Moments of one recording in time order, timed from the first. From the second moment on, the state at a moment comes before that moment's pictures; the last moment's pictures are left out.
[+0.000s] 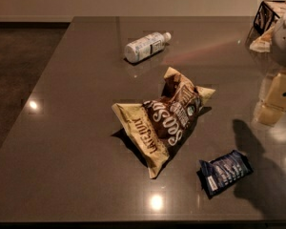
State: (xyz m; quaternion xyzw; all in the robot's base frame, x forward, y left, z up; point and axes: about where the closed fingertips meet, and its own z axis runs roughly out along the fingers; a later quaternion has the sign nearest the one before) arm 0.438 -0.217 0.976 -0.60 0.78 -0.03 0.16
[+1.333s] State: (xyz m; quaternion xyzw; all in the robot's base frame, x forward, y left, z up) arm 0.395 -0.200 0.927 -0.66 0.73 0.01 0.16
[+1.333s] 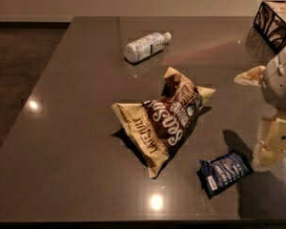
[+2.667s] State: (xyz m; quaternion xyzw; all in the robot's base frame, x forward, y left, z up) arm 0.369 -0.179 0.852 -0.72 0.68 0.06 0.14
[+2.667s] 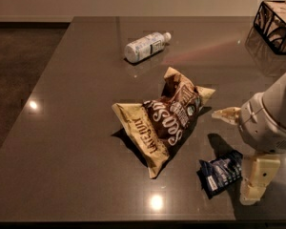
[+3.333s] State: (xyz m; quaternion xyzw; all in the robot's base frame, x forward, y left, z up) arm 0.367 -0.195 0.831 -0.74 0.66 0.06 0.12
